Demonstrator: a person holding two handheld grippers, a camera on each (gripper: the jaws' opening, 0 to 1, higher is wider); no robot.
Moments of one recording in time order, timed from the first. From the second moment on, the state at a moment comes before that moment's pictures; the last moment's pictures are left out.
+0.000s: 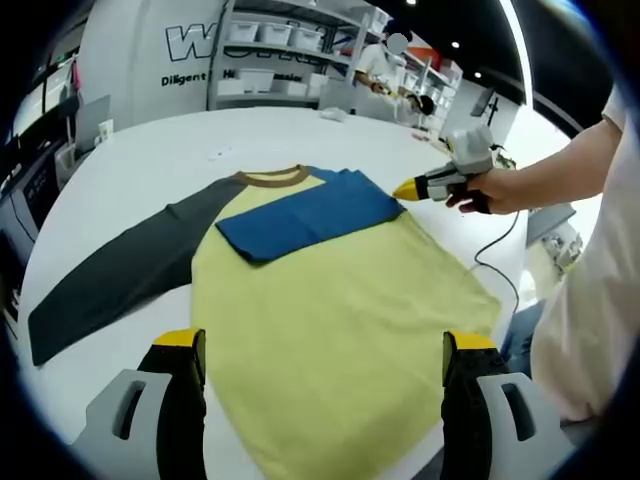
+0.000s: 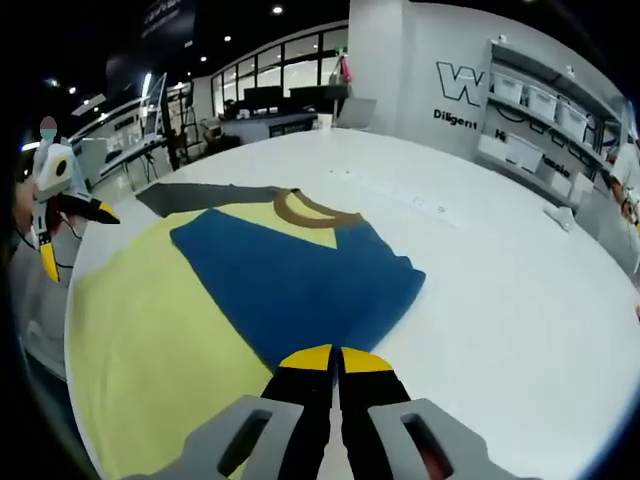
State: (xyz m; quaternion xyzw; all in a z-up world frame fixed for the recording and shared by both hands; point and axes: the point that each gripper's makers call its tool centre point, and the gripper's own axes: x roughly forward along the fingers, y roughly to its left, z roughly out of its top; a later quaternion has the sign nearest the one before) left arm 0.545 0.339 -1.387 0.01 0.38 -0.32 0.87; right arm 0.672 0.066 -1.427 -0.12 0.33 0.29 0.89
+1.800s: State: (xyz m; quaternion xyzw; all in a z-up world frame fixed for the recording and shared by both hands) left arm 0.599 0.463 -1.390 -0.07 0.37 -0.18 0.91; right arm 0.646 0.034 -1.394 -0.11 0.32 0.29 0.89
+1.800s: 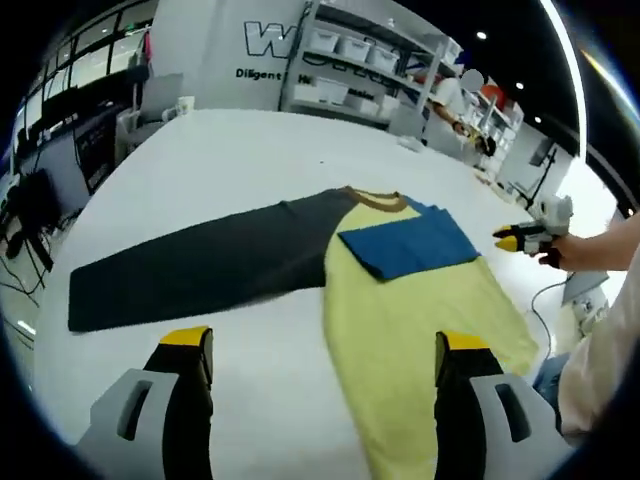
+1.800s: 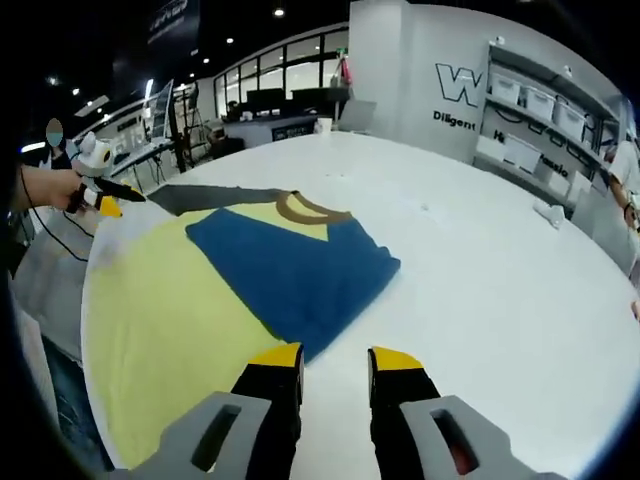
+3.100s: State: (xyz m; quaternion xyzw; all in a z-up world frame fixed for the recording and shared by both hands) left arm 0.623 0.639 -1.420 -0.23 0.33 0.13 0.91; right arm 0.615 0.017 -1.372 -0.09 0.32 0.27 0.91
